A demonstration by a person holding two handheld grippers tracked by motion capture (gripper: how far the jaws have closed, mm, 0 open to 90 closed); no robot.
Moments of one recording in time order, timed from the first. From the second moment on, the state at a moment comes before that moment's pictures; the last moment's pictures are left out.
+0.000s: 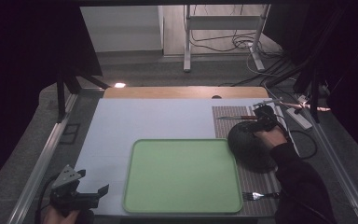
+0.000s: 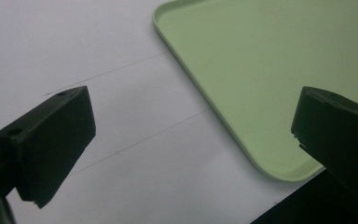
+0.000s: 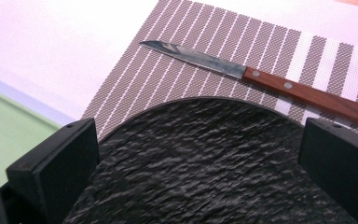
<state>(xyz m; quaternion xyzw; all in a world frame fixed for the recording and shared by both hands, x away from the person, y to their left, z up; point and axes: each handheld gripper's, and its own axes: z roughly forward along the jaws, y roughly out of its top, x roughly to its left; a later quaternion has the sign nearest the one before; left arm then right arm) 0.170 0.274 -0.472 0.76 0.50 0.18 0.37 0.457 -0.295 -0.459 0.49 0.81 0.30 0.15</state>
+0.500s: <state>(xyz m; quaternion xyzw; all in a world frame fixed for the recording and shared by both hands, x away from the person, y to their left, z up) 0.170 0.274 -0.472 0.77 0.50 0.17 0.37 0.482 -0.306 -0.462 0.51 0.80 0.29 0.15</state>
